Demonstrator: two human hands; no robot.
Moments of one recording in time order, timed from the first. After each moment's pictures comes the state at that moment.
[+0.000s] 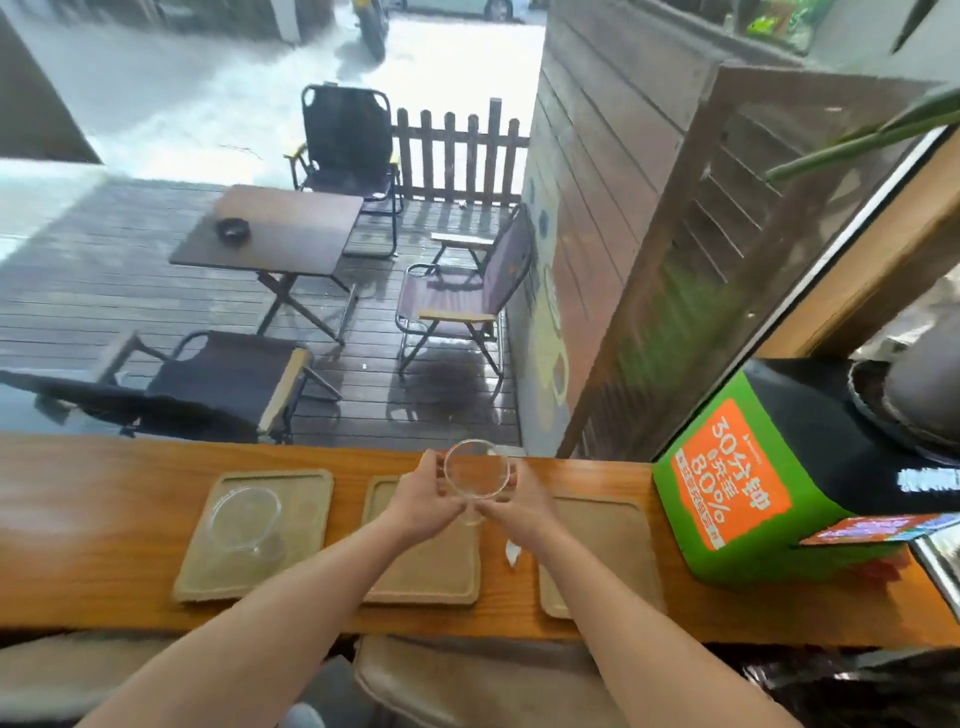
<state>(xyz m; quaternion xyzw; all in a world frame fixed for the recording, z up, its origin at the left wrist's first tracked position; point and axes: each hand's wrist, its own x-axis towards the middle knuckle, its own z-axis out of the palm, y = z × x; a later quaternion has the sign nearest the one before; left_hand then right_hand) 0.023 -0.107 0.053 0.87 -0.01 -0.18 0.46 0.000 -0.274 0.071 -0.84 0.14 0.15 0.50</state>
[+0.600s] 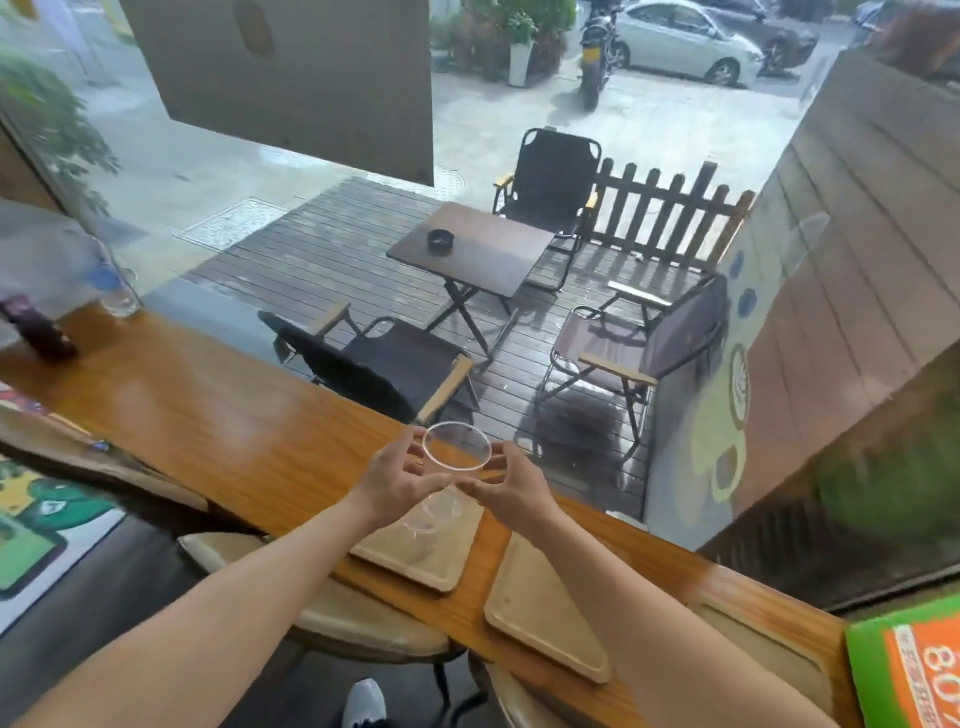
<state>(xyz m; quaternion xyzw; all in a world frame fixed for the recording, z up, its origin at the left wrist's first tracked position) -0.008 0.141 0.098 0.86 0.10 -0.02 0.50 0.049 -0.046 0.106 -0.83 -0.10 0.22 0.49</state>
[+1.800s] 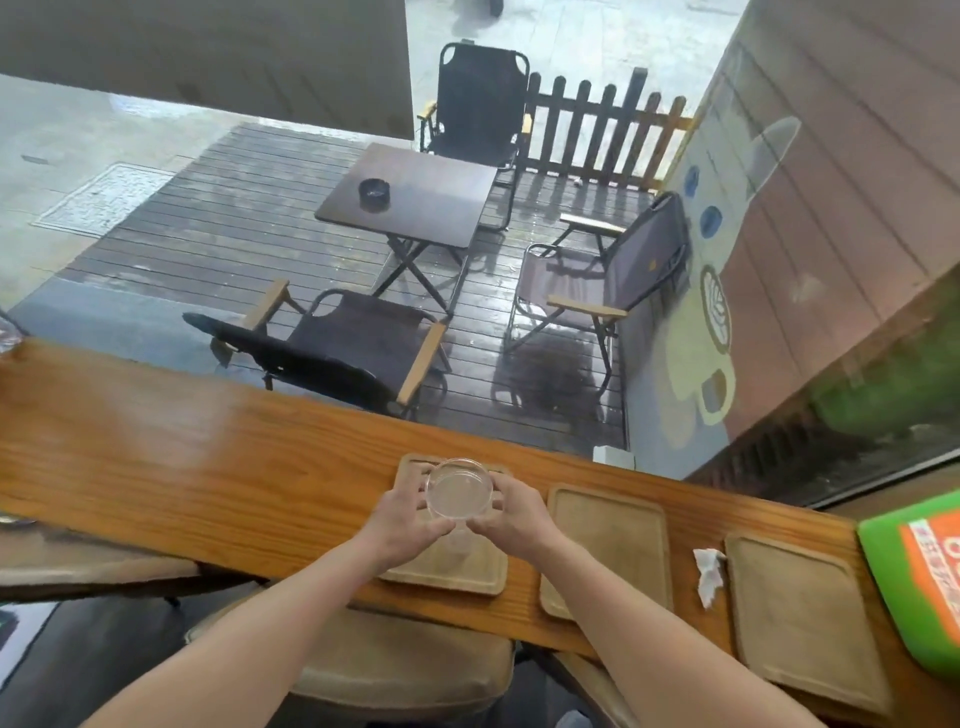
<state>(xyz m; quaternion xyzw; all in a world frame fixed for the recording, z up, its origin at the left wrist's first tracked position) 0.021 0.211 0.004 0.85 0.04 -0.19 0.49 0.043 0.021 0.033 -0.86 -0.01 0.25 0.44</state>
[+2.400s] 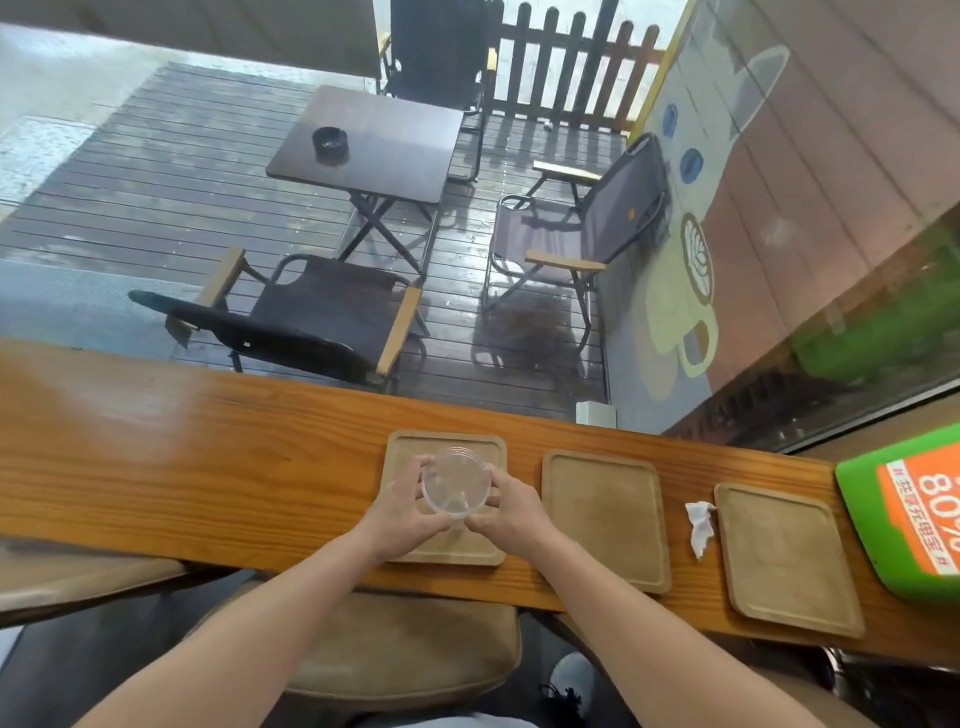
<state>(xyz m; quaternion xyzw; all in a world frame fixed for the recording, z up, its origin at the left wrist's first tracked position) 0.020 0.214 -0.015 0.84 0.01 -0.23 0.49 0.026 0.025 -0.002 -0.85 0.04 0.27 0.45</state>
